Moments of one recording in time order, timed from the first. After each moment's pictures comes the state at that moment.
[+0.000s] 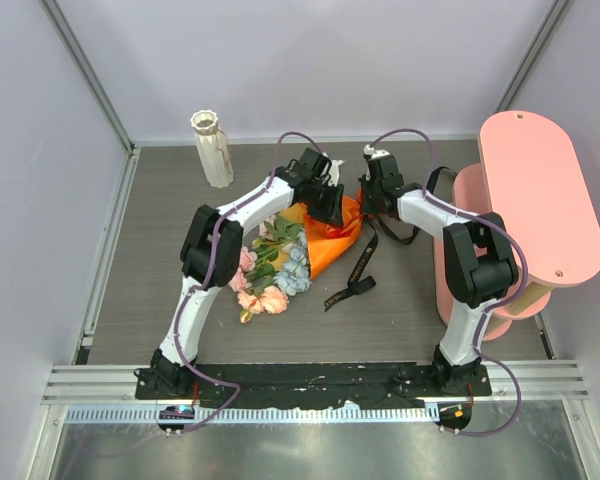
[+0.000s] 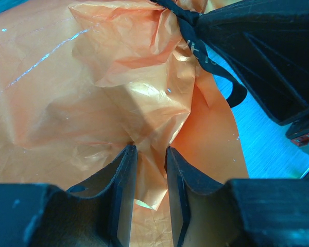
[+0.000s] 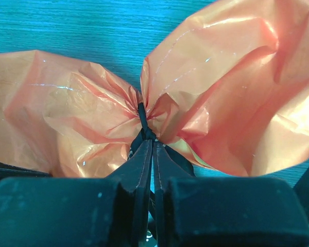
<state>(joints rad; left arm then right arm) -0.62 2.32 1.97 -0.59 0.40 -0.31 0.33 1.86 1.28 -0.21 0.10 0.20</state>
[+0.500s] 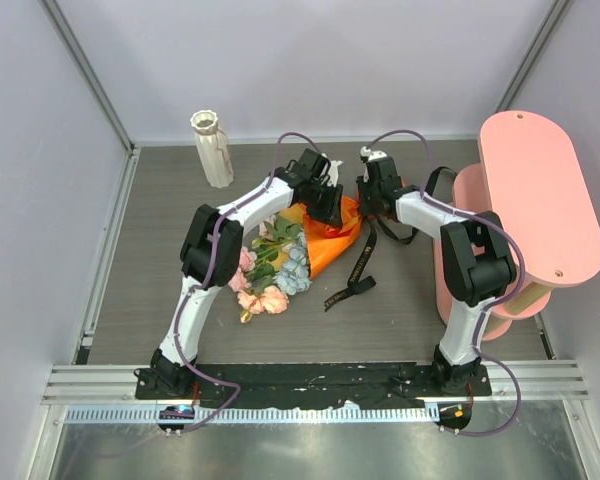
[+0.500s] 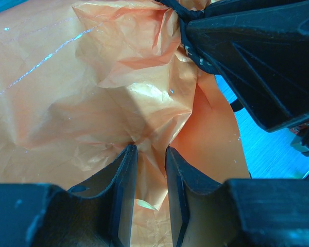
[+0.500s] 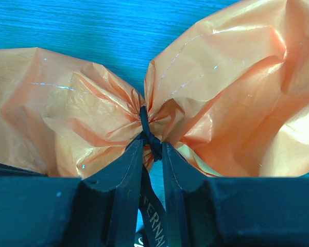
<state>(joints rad) -0.61 2.32 1.96 -0.58 0.40 -0.31 0.33 1.88 1.27 -0.16 0.08 0.15</state>
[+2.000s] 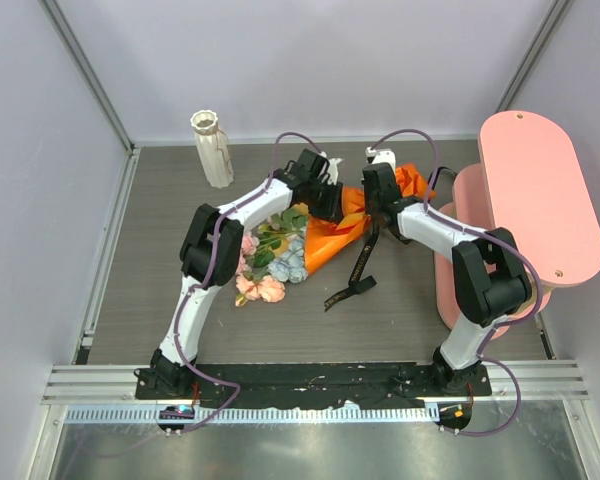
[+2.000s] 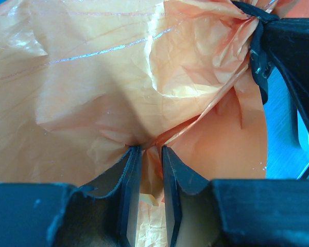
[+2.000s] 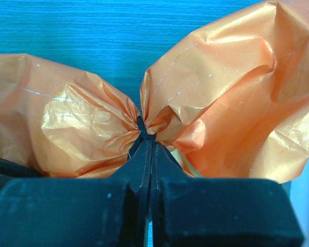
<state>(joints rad) -0.60 2.33 1.93 -0.49 0.43 -0.34 0.40 1.73 1.15 -0.10 0.42 0.17</state>
